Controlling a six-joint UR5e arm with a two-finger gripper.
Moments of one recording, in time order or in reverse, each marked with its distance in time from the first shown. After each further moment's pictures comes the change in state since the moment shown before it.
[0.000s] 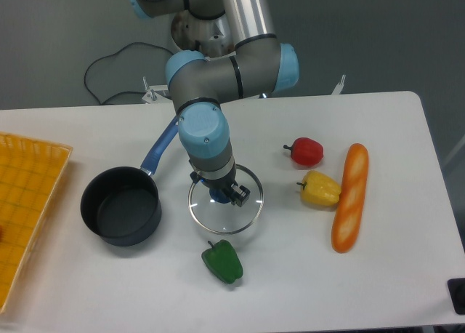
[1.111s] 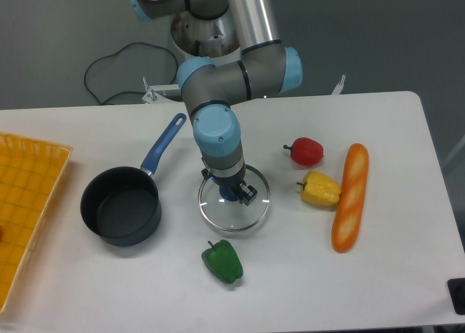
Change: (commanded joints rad) arm 0.038 0.002 -0.098 0.129 -0.037 0.071
